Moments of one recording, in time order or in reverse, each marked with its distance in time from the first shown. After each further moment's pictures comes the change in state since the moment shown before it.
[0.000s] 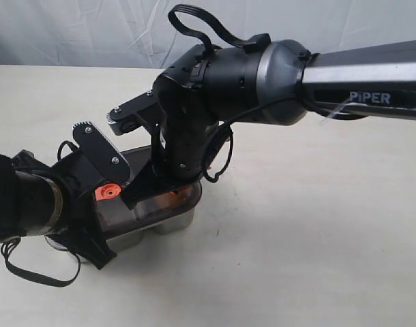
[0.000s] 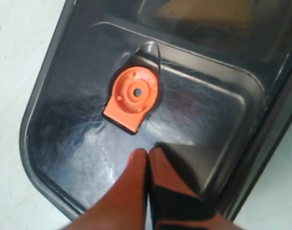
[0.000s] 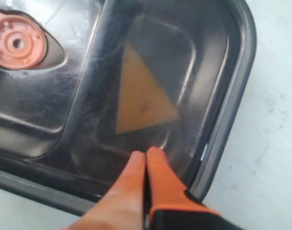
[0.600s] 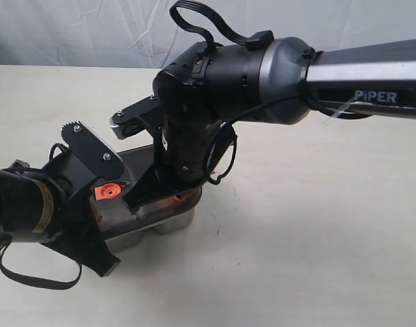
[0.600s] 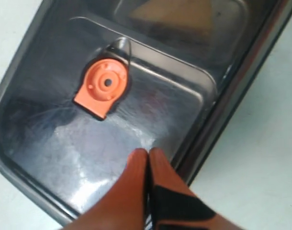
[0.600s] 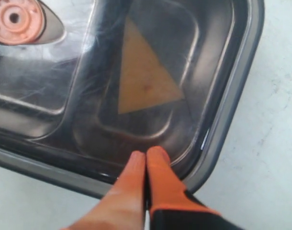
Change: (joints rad) left arm -0.002 -0.072 0.001 -0.255 -0.002 0.146; right arm 0.002 -0.007 0.000 0.020 0.054 0.002
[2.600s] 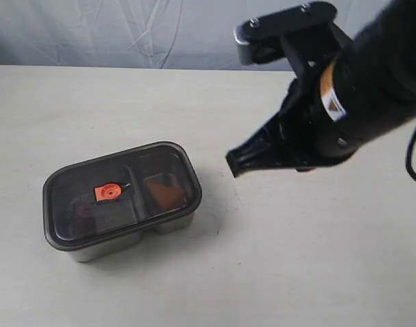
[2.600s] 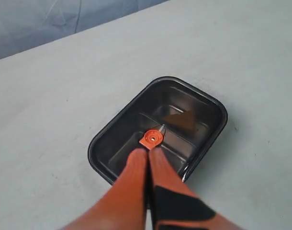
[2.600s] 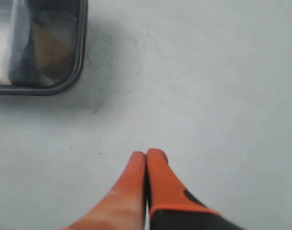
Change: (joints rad) left arm -0.002 -0.895 -0.080 -0.170 0.371 0.113; right arm 0.003 -0.650 0.357 -0.244 0.129 0.368
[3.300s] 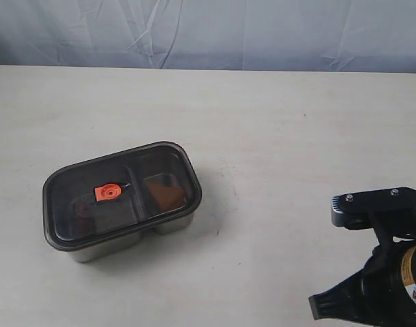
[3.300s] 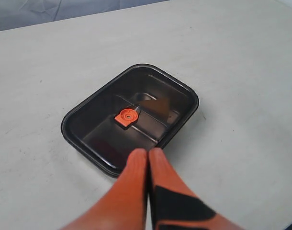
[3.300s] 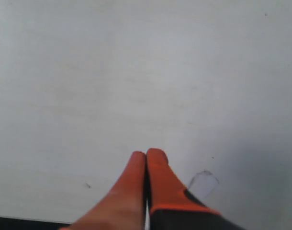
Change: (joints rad) left arm 0.000 -0.248 0.098 -0.124 0.078 0.000; right arm 0.000 -0.178 0.599 0.118 -0.153 0.283
